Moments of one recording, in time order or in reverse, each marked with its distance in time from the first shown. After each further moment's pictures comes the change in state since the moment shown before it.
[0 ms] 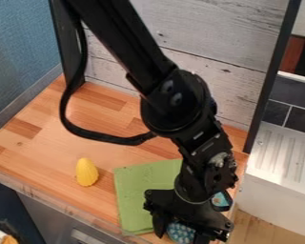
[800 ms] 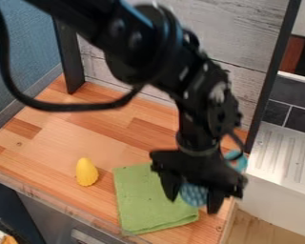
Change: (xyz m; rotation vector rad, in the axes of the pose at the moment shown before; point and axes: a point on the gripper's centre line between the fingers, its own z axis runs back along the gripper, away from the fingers) arm 0.027 0.001 0.065 -0.119 -0.085 0.003
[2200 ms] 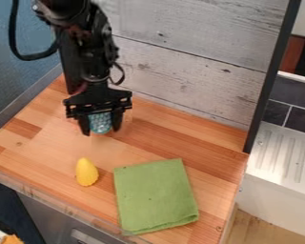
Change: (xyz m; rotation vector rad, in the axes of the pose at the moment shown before) arm 0.082 0.199 -0.050 0.183 0.042 0.673
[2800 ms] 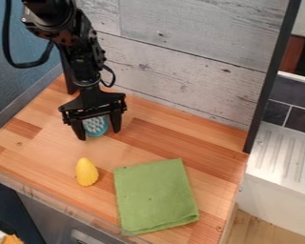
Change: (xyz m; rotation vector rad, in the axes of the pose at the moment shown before) arm 0.005 0.004 -0.012 -0.073 0.040 0.019
